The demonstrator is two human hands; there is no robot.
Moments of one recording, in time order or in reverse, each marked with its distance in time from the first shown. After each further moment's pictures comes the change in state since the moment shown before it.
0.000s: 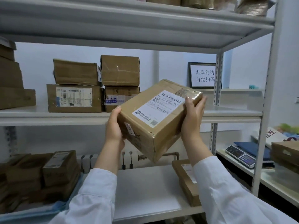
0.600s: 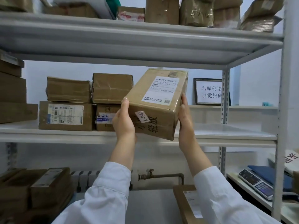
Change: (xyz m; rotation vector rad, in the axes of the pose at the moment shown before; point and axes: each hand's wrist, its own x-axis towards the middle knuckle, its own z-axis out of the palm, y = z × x) left_hand 0.038 0.018 0.101 -0.190 0.206 0.158; right_hand 0.074 0.011 -0.002 0.250 -0.502 -0.178
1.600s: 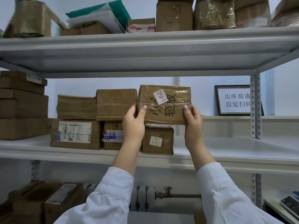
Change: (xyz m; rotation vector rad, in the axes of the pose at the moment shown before) left_hand 0.059 -0.001 0.030 0.511 -0.110 0.351; right_hand 0.098 0.063 -0.003 0.267 0.091 -0.012
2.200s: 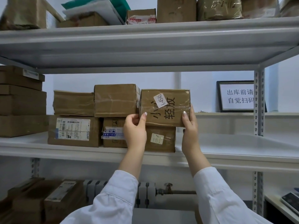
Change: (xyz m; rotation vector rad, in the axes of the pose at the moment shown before) left_hand 0.002 -0.041 0.005 0.177 0.169 -0.079; right_hand -0.012 0.032 -0.001 -0.130 0.048 0.096
